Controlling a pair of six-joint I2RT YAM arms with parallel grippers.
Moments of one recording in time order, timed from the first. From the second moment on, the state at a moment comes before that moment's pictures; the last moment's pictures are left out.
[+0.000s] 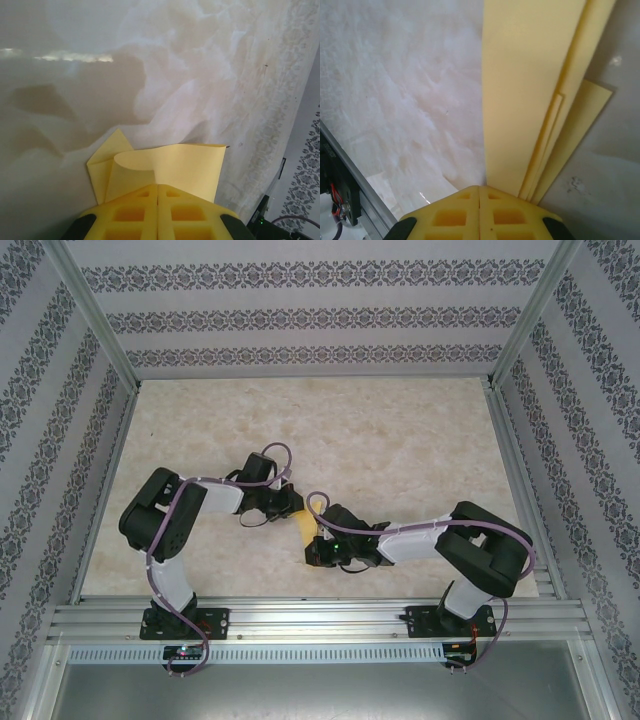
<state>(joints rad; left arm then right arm) -0.46 1.85 0.82 0.06 0.67 -0.82 0.98 1.63 0.58 0.14 -0.34 0.91</state>
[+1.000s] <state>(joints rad) -0.37 1.92 1.12 -0.16 0.57 -0.69 0.94 1.64 0.56 0.16 -0.47 0.86</state>
